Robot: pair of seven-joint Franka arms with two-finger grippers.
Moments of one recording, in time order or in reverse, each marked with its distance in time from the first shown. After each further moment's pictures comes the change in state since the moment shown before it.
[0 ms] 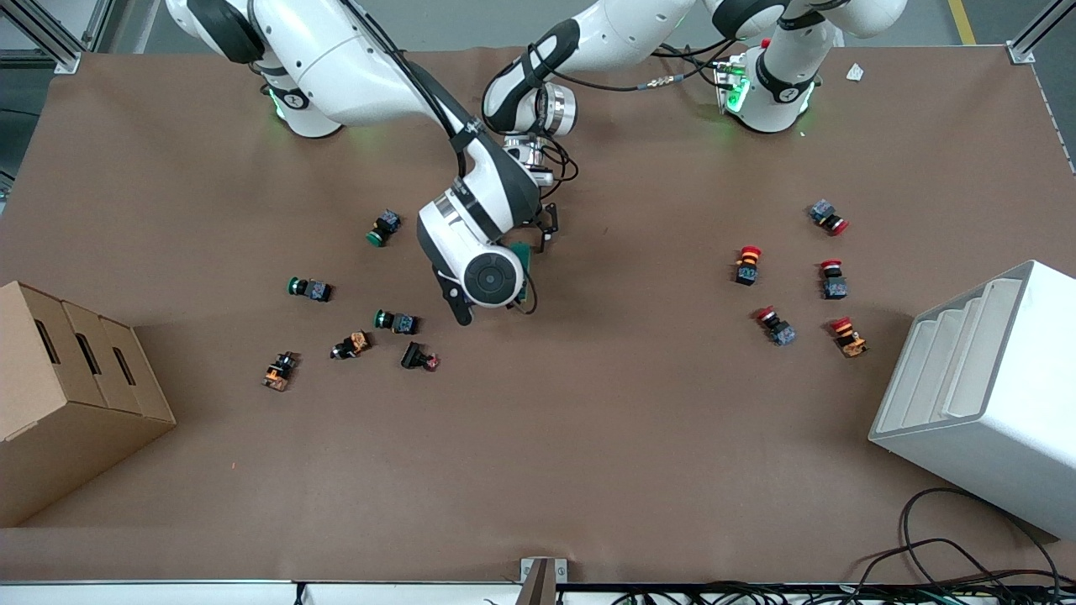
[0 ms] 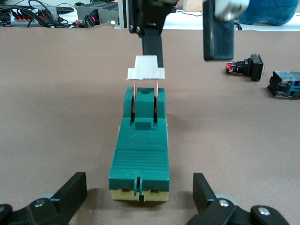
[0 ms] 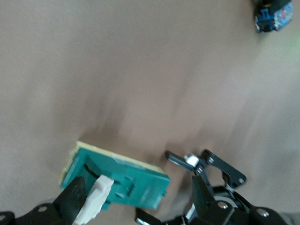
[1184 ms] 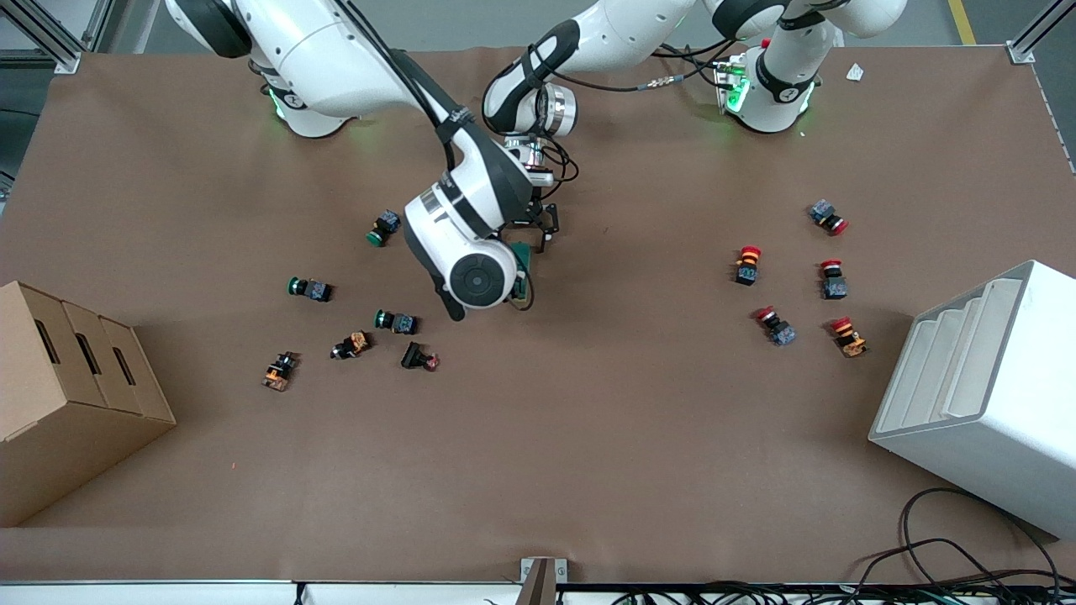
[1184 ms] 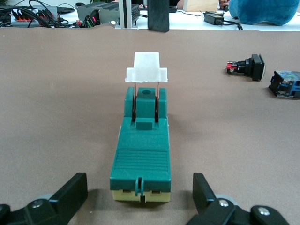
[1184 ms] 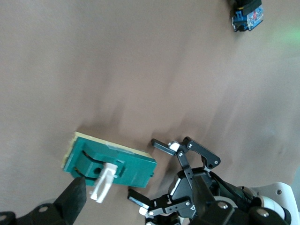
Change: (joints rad) left arm 0.000 0.001 0.002 0.000 0.000 0.000 0.000; right arm -0.052 -0.025 0.006 0.048 0.029 -0.079 0.002
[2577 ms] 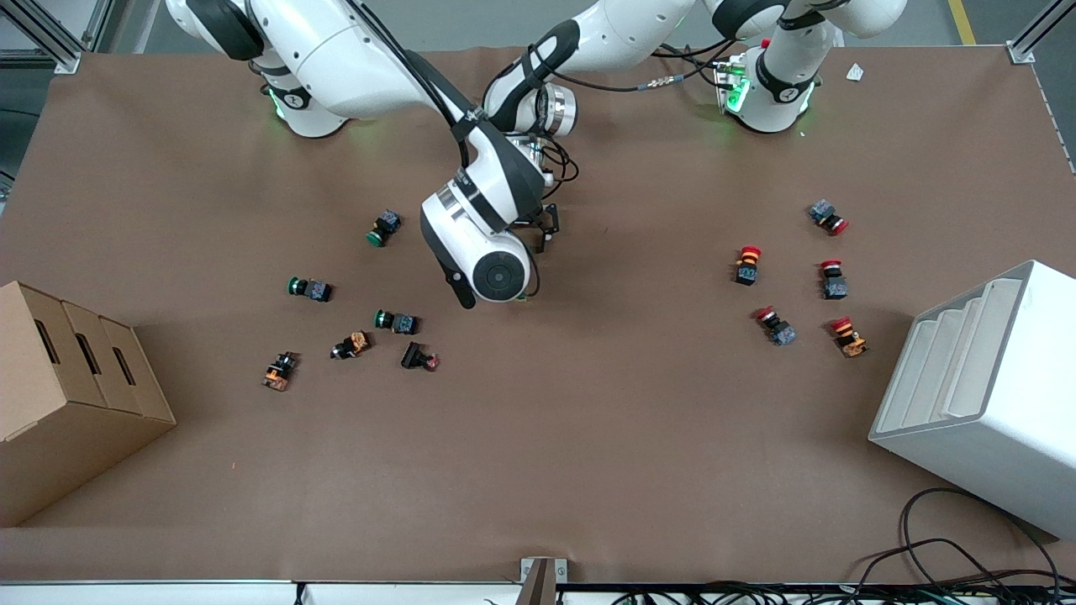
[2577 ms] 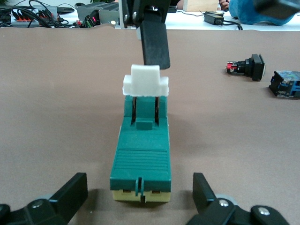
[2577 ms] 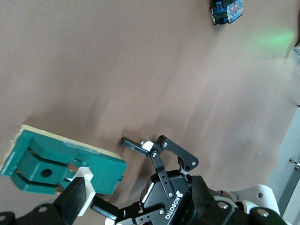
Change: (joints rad) left arm 0.000 0.000 0.000 0.000 0.000 0.000 0.000; right arm 0.061 0.020 0.009 -0.028 0.000 -0.067 -0.002
